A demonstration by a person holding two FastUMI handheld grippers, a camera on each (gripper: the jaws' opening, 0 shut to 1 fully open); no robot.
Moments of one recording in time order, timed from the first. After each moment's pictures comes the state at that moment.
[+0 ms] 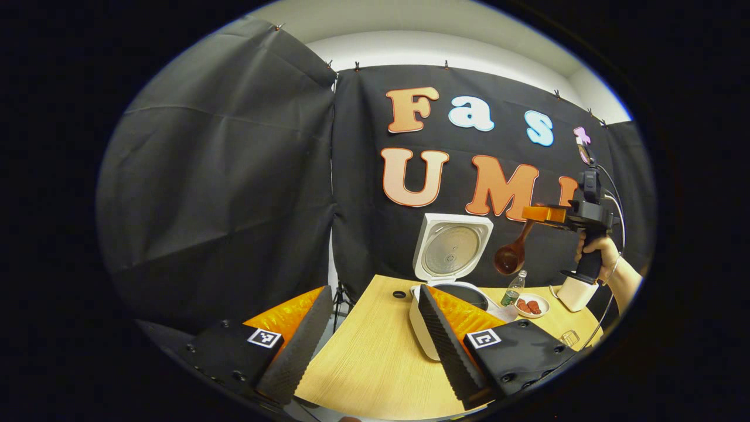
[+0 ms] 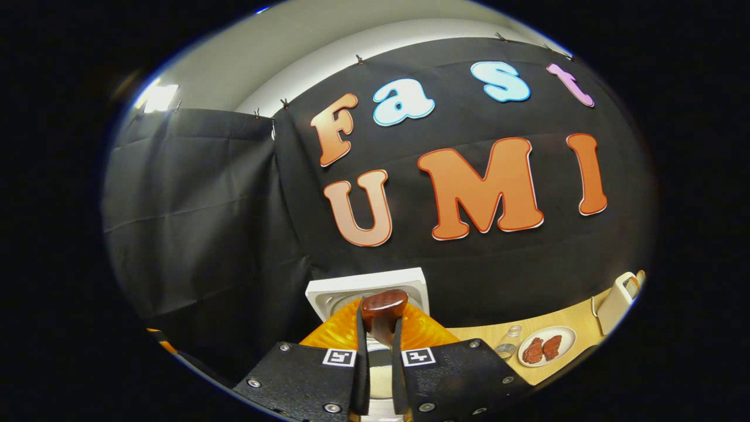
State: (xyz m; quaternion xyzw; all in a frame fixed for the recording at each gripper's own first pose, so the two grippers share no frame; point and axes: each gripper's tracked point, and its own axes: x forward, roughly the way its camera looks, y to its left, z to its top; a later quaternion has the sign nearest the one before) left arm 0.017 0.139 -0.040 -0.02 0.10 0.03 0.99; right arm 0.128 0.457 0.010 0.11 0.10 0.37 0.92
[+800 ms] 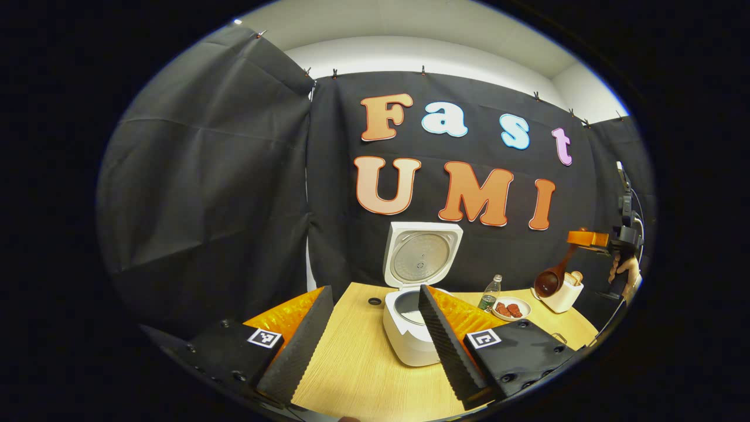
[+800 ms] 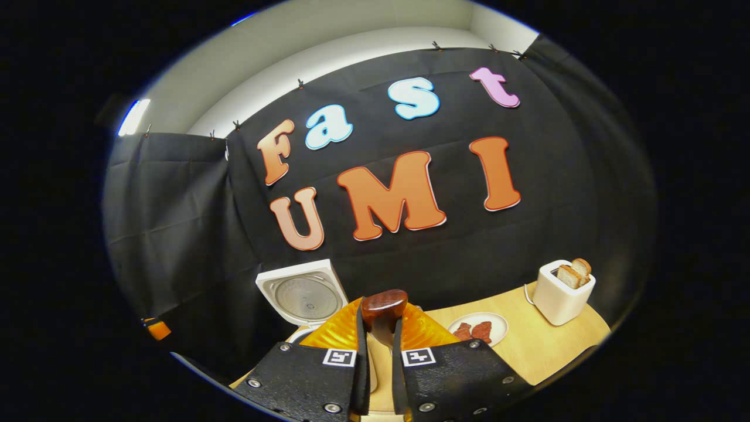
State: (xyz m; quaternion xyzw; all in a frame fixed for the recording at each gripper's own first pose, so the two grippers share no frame) left arm 0.023 0.084 -0.027 -0.01 0.08 -0.01 1.00; right arm 0.112 0.247 -0.025 0.13 0.12 0.25 0.95
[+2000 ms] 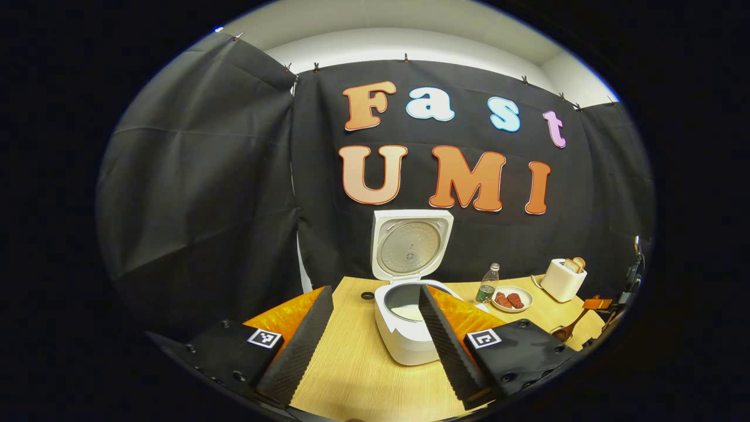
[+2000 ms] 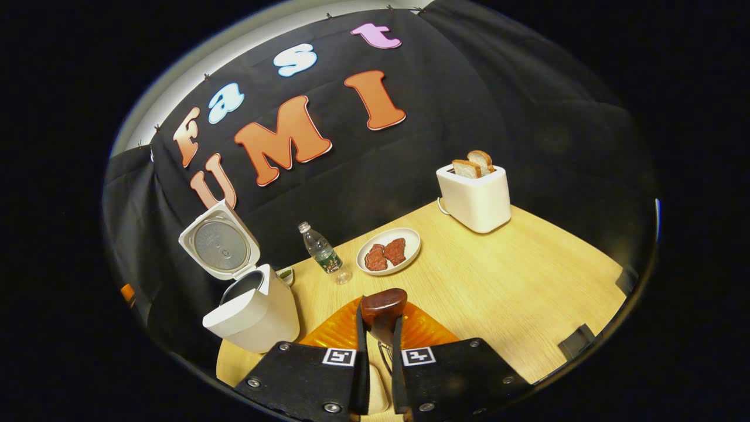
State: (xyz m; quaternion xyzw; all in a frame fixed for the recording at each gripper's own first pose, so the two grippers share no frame) left arm 0.047 0.051 -0.051 0.01 0.11 -0.01 0.99; right arm 0.069 0.109 -0.253 0.20 0.28 0.12 0.93
